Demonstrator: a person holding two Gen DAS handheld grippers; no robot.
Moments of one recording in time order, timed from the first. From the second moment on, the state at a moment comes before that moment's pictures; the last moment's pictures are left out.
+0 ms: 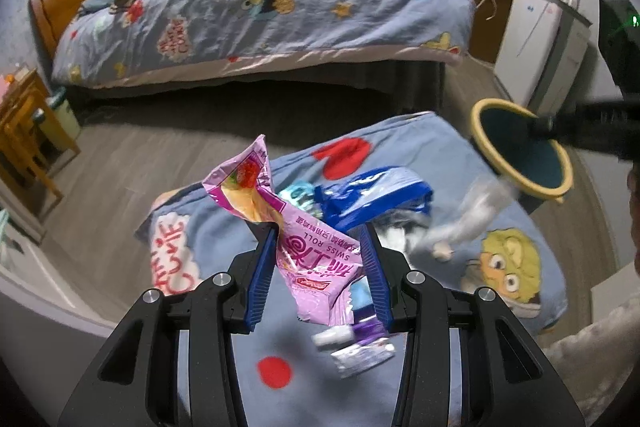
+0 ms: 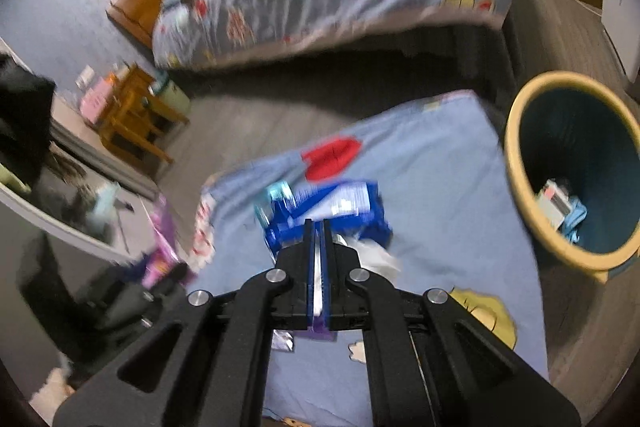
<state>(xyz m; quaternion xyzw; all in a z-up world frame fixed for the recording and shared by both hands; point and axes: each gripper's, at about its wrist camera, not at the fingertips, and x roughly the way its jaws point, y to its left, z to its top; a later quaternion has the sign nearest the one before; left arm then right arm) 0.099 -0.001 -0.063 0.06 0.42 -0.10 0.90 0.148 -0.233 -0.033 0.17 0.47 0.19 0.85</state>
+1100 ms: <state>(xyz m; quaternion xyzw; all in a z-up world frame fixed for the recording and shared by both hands) 0.105 -0.065 -0.076 0.10 0.43 -0.14 0.89 0.176 -0.250 -0.069 0.05 0.53 0.13 0.84</state>
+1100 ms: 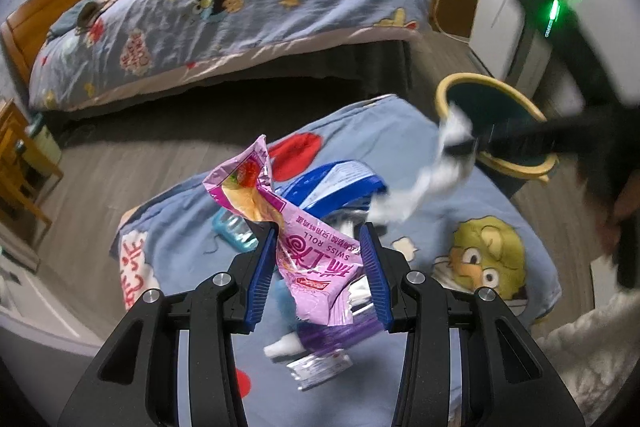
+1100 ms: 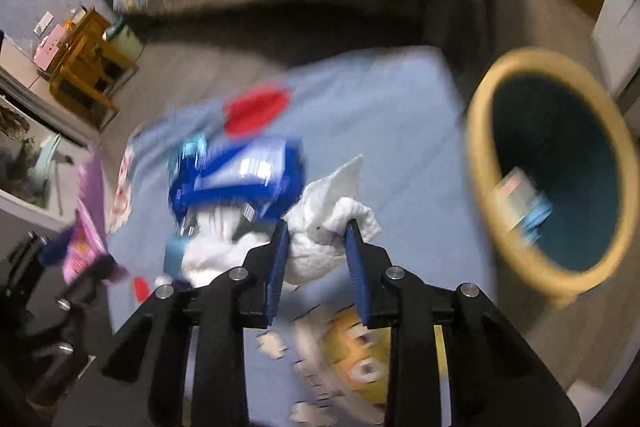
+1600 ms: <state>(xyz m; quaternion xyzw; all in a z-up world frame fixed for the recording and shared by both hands) 0.148 -0.206 -0.083 0.14 0.42 -0.24 0.86 0.195 -0.441 -0.018 0.11 0.44 -0.02 0.89</state>
